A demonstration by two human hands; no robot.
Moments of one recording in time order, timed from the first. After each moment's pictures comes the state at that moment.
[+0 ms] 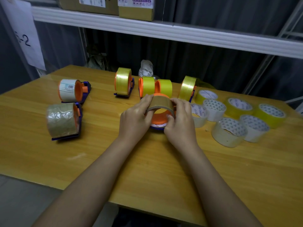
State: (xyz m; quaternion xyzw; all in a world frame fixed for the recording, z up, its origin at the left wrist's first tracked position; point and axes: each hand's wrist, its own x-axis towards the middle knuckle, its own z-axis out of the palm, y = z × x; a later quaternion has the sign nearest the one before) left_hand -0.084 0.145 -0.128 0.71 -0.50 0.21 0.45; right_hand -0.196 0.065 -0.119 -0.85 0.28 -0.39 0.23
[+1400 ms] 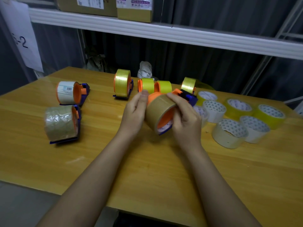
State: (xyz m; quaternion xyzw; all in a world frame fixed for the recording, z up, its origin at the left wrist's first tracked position) left_hand -0.082 0.140 -0.107 0.59 -0.42 -0.08 0.69; right_hand -0.197 0.052 -0.119 -0.81 0.12 -0.55 0.17
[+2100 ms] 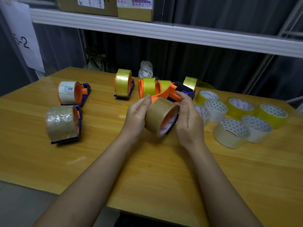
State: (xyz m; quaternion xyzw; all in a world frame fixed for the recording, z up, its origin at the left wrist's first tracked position) left_hand -0.088 0.145 -0.111 0.52 -0.39 -0.19 0.74; right_hand -0.202 0.052 -0.120 -0.81 0.21 -0.48 0.28
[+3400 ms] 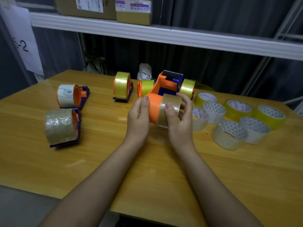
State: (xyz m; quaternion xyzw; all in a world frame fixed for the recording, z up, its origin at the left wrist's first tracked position) left_hand -0.103 0.137 -0.108 0.58 -0.35 -0.07 0.74; right_hand -0.185 0.069 -0.120 -0.69 0.16 -0.51 0.49
